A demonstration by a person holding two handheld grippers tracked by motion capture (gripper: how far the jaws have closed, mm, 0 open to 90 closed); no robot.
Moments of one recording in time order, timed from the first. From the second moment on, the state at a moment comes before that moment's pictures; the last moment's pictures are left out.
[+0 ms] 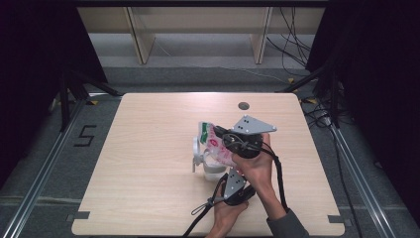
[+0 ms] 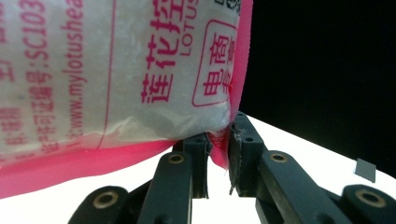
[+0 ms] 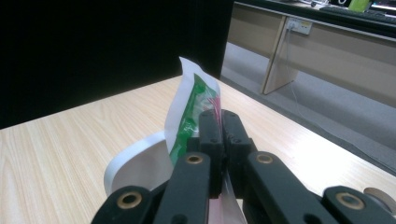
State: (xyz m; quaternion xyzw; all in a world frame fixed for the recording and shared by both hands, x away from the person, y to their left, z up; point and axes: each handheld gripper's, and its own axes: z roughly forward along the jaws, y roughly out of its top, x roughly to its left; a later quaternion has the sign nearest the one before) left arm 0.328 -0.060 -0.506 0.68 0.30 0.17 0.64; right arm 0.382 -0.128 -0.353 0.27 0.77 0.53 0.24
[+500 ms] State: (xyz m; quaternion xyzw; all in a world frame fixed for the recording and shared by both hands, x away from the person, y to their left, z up) left arm 0.328 -0.060 -0.506 0.68 0.30 0.17 0.65; right arm 0.382 -0.128 -0.353 0.26 0.77 0.53 0.24
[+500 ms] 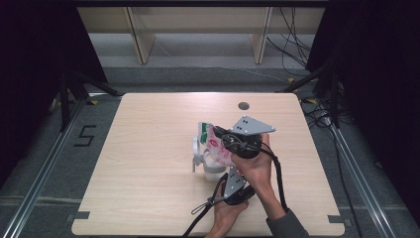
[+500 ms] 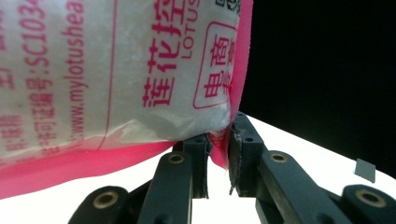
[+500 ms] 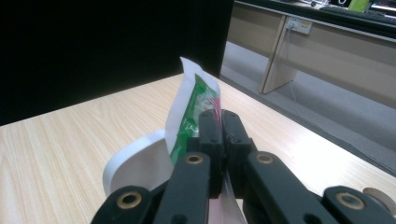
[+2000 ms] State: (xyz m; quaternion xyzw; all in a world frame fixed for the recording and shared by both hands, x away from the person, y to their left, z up) left arm 0.328 -0.060 -0.506 0.68 0.30 0.17 0.64; right arm 0.382 -0.128 -0.353 0.27 0.77 0.53 0.23
